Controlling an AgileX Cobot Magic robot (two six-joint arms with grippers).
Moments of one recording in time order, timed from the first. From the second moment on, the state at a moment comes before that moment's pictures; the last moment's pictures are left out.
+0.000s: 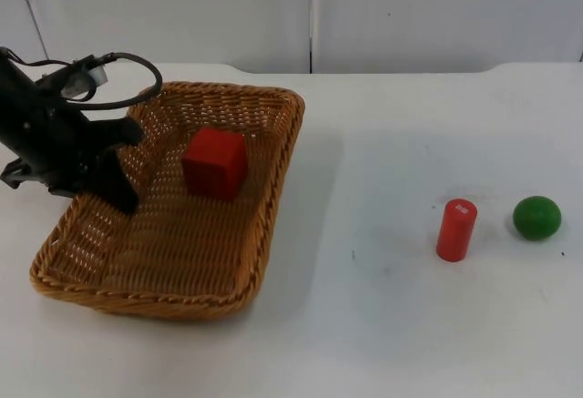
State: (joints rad) right arm 0.72 0.95 -1.10 0.32 0.75 -0.48; left arm 0.06 2.22 -1.35 -0.71 0.84 0.68
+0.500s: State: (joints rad) right arm 0.72 0.95 -1.10 0.32 0.75 -0.48; left arm 0.06 2.22 -1.35 -0.72 0.82 0.70
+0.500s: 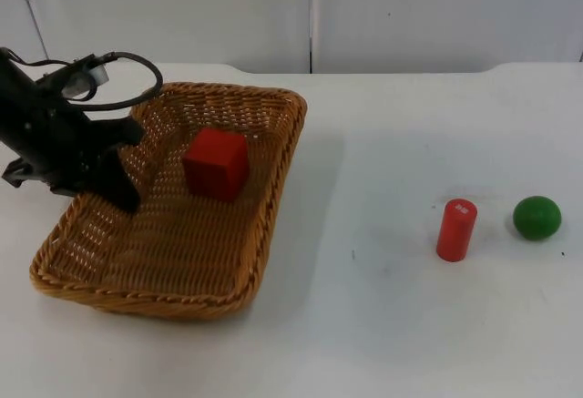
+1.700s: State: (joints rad) right arm 0.72 0.95 -1.10 0.32 0.75 -0.48; left arm 0.06 2.06 -1.36 -0.73 1.04 0.63
